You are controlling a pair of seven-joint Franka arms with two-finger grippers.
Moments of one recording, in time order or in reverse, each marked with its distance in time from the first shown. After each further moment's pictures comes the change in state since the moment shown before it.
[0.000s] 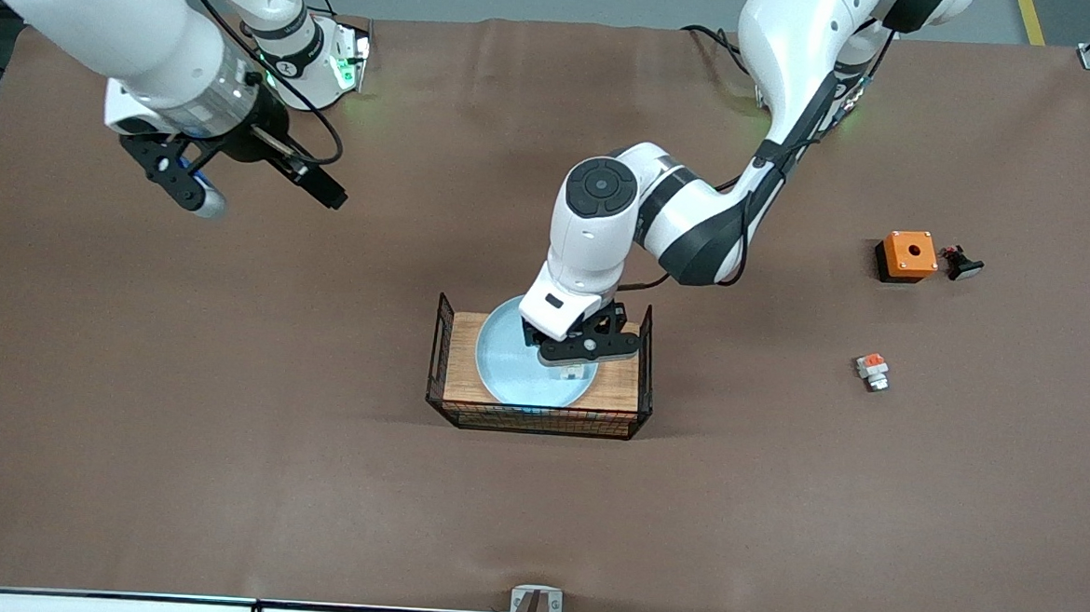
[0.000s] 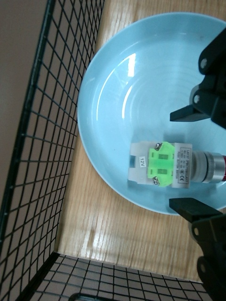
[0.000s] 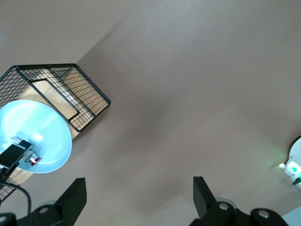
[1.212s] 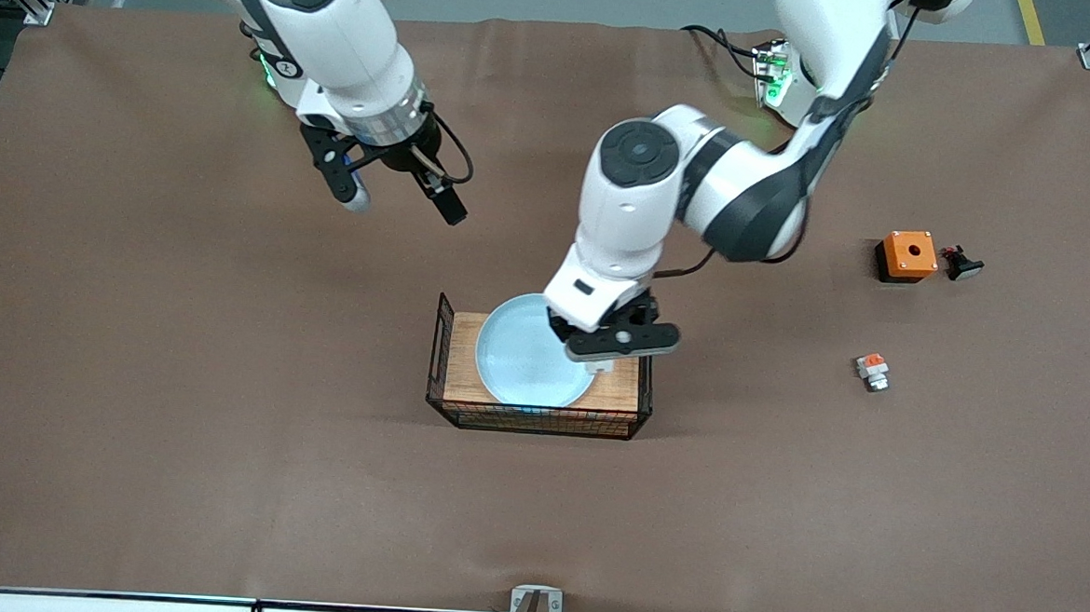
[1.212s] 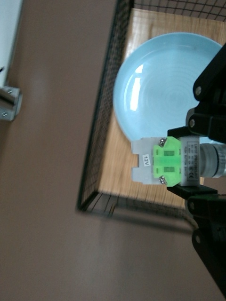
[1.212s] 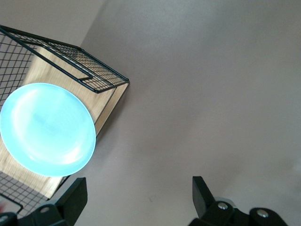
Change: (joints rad) left arm 0.066 -0.144 0.007 0.051 0.000 -0.179 0.055; right arm 0.244 0.057 0.000 -0.146 -0.068 0.324 0.506
